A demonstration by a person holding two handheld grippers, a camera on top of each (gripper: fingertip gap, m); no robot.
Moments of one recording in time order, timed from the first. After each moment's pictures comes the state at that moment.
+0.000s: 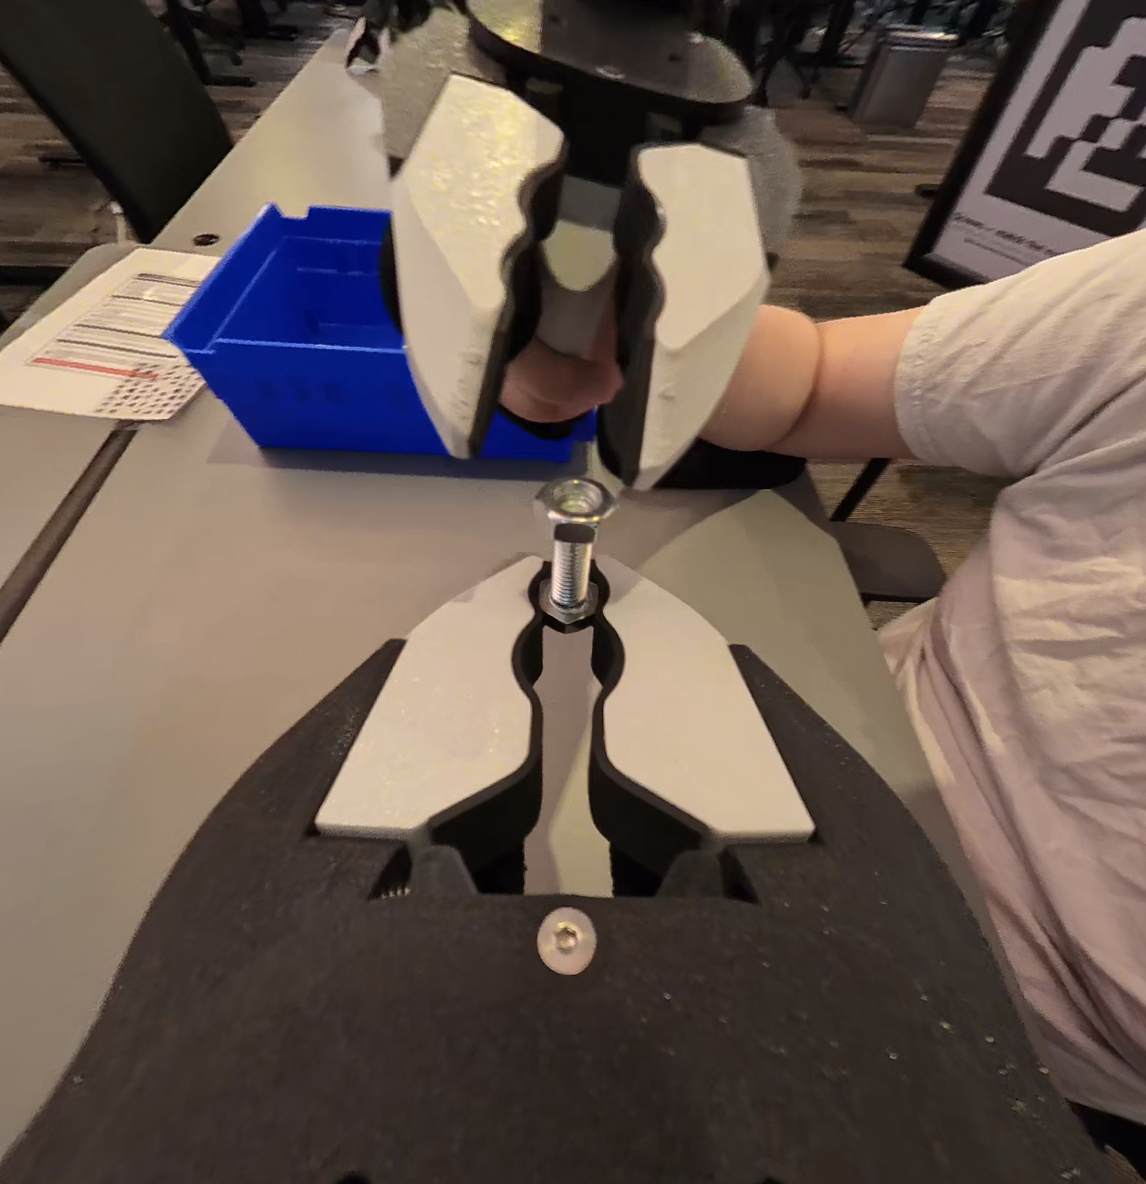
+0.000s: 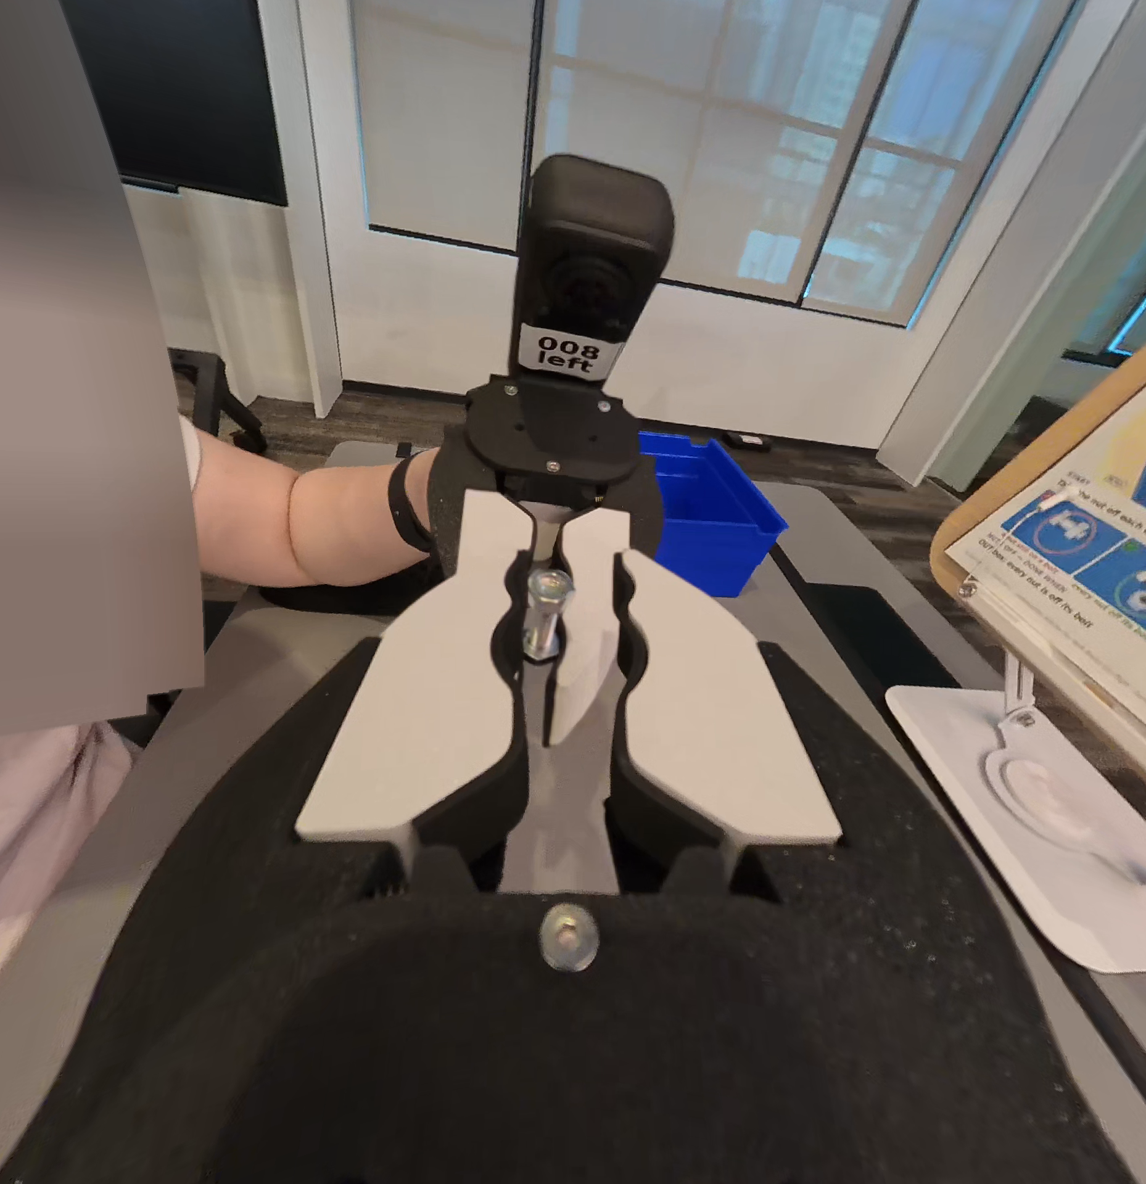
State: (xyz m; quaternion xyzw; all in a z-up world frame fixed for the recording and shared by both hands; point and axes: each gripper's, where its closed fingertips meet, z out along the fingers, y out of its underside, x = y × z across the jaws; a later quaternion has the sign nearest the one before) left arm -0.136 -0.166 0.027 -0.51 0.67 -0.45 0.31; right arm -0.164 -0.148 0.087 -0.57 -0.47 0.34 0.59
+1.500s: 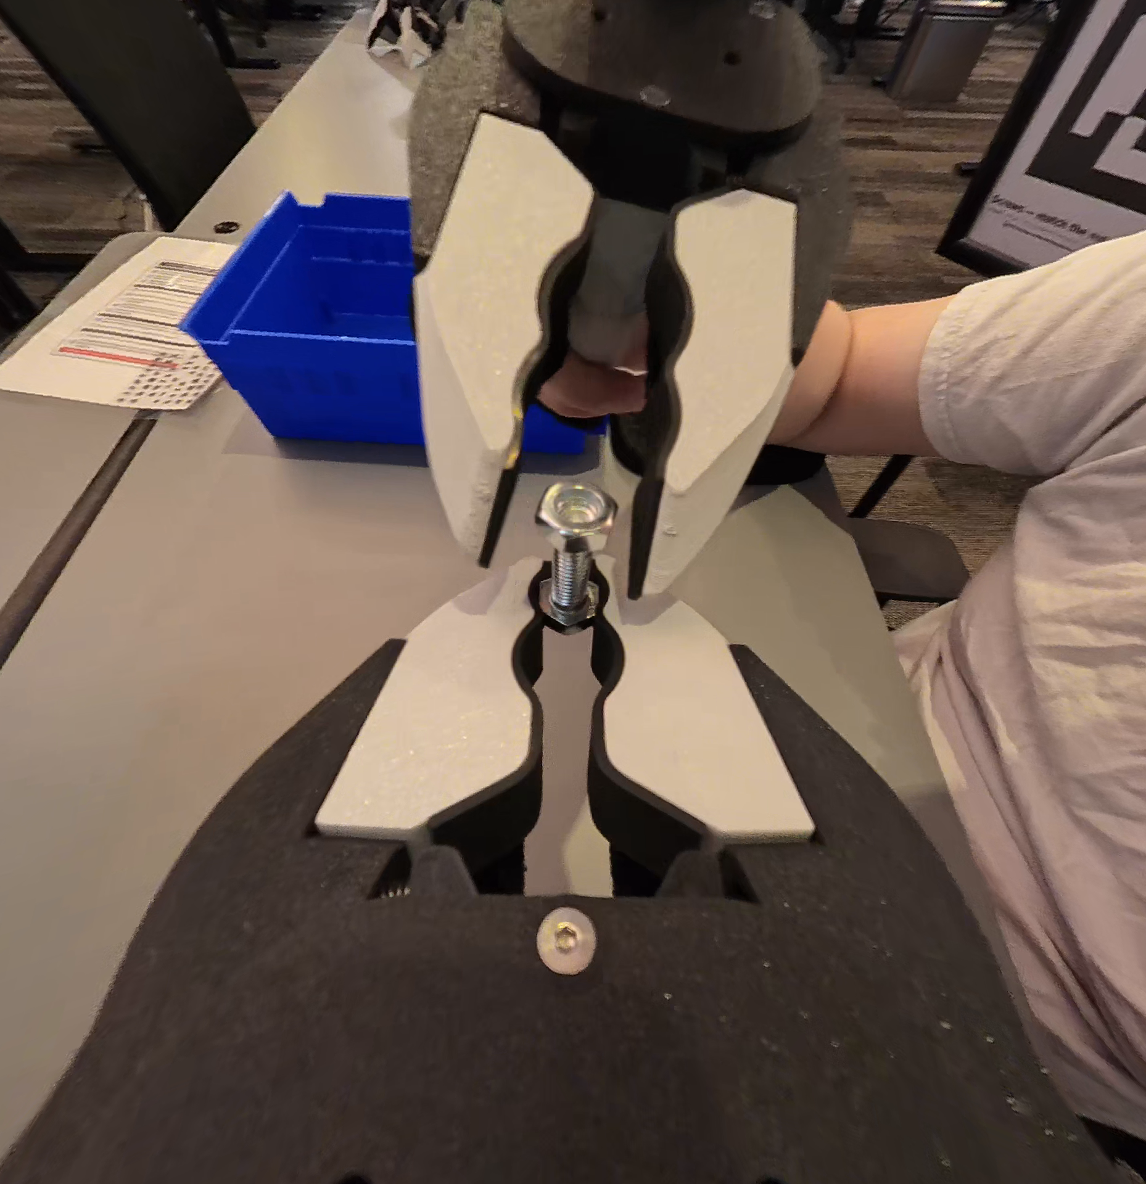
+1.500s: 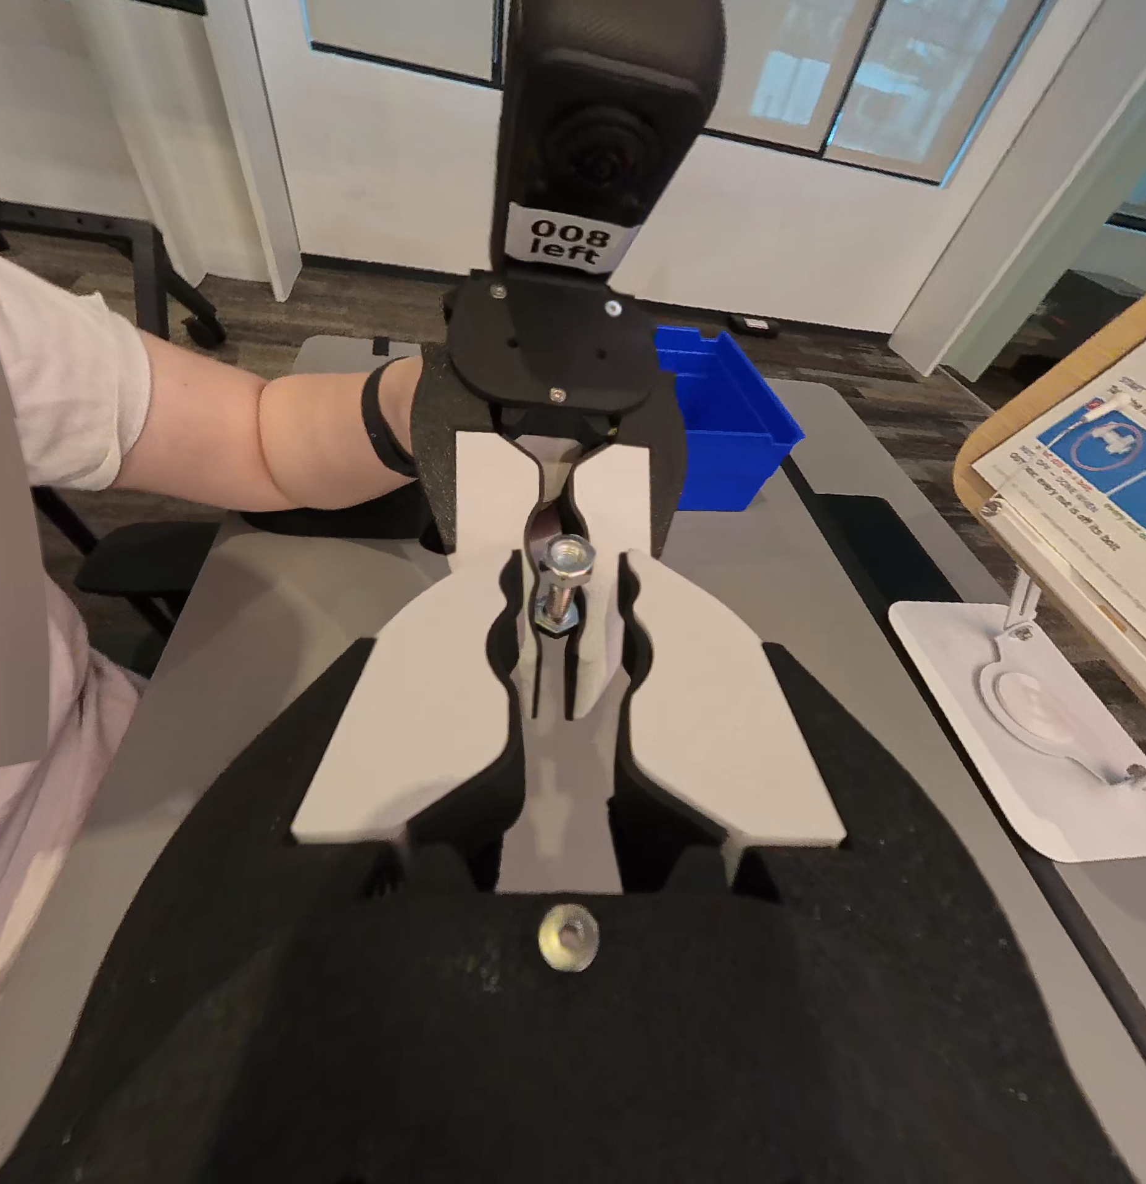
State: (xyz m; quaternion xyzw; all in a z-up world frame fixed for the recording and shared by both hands) left arm -0.134 -0.167 0.026 -0.52 0.67 -0.43 0.31; right arm -0.172 -0.150 0.065 -0.63 -0.49 0.28 0.53
